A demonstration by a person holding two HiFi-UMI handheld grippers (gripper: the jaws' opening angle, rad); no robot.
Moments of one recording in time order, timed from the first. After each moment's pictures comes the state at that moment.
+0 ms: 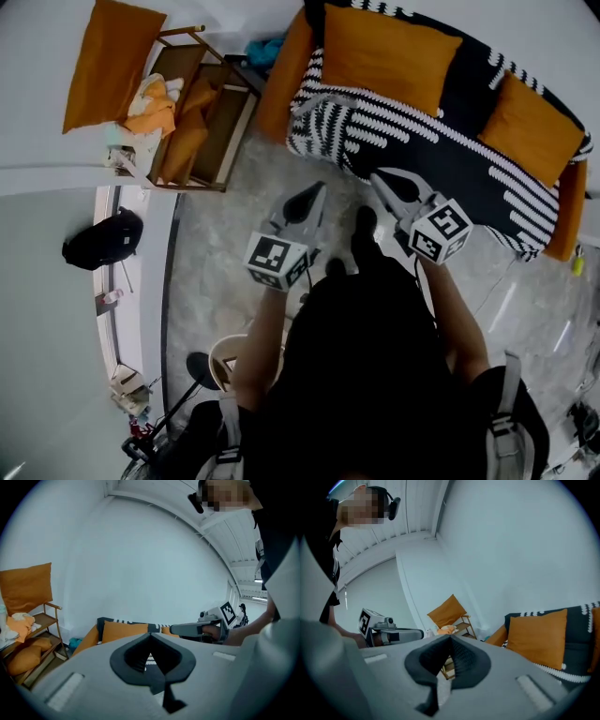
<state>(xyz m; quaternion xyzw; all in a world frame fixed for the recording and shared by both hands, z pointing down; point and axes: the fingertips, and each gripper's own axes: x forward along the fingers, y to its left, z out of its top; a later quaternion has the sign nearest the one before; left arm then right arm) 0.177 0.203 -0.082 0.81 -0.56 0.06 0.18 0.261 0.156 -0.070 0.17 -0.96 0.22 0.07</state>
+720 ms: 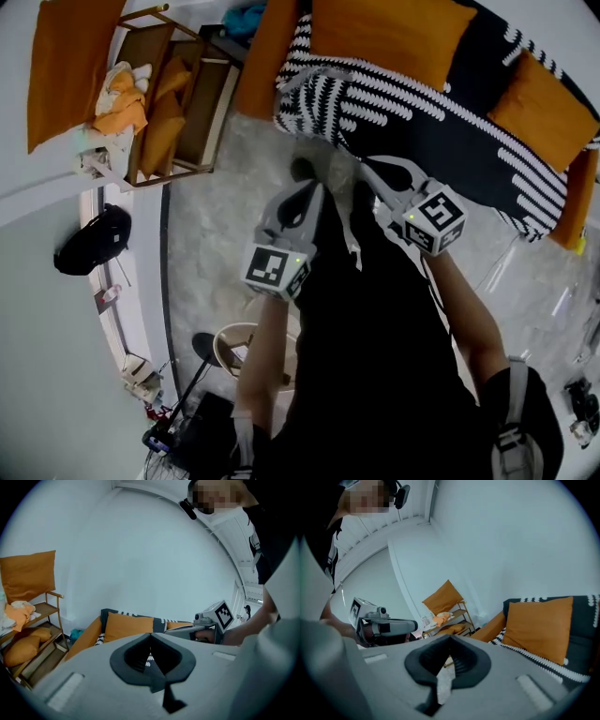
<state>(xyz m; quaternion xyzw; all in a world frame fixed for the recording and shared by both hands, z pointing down) 0.157 0.152 -0.025 0.79 -0.57 0.07 0.22 0.225 0.104 0.015 0.15 -0.95 0.24 0.14</state>
